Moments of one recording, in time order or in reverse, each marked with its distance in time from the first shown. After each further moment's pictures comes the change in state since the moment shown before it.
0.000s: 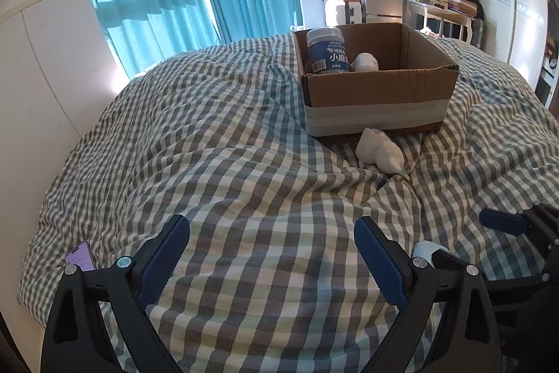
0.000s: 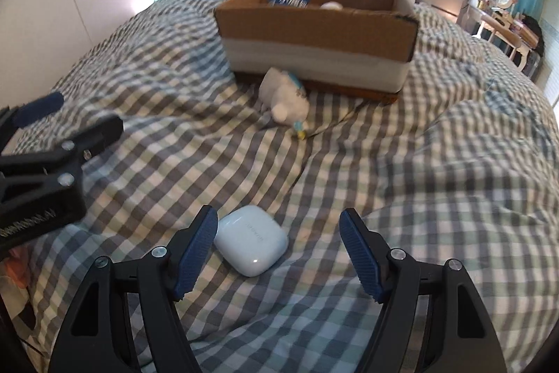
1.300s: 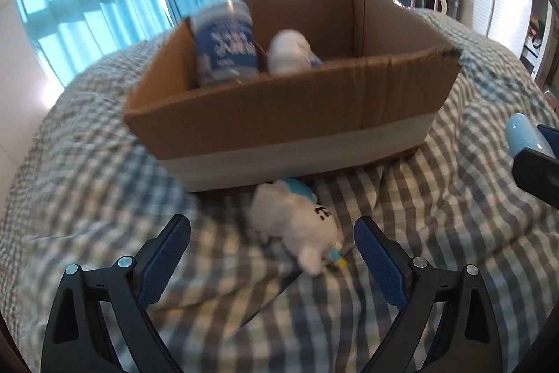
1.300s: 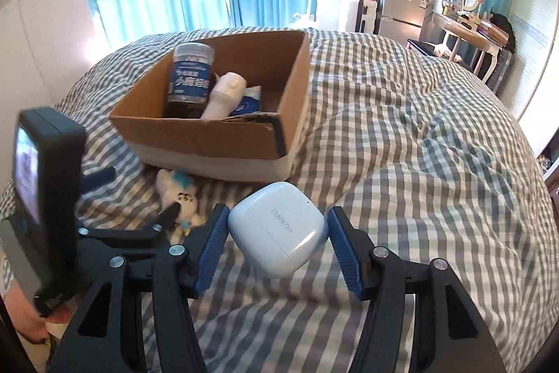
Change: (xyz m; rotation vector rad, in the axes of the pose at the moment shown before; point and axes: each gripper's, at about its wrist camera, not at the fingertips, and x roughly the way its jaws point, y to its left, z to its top) left arm 0.115 -0.108 0.068 0.085 0.105 -0.126; right arm -0.017 -0.119 0.079 0.099 -0.114 -0.086
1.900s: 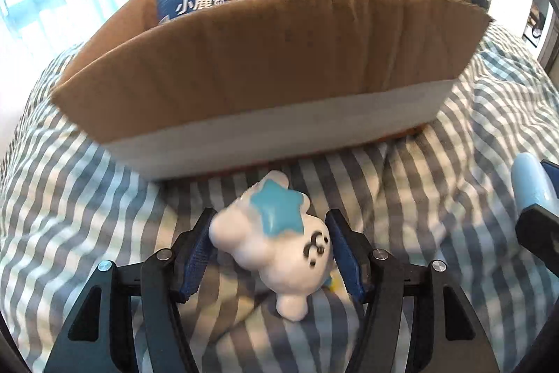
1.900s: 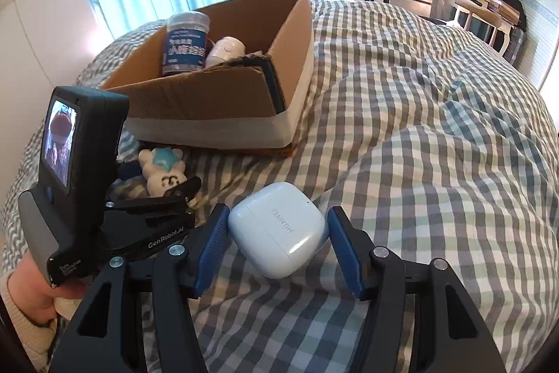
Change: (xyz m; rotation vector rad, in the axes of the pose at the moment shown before) left arm 0.025 -0.004 -0.005 0.005 0.093 -0.038; right arm 0.022 -0.009 -0.028 0.032 0.052 0.072
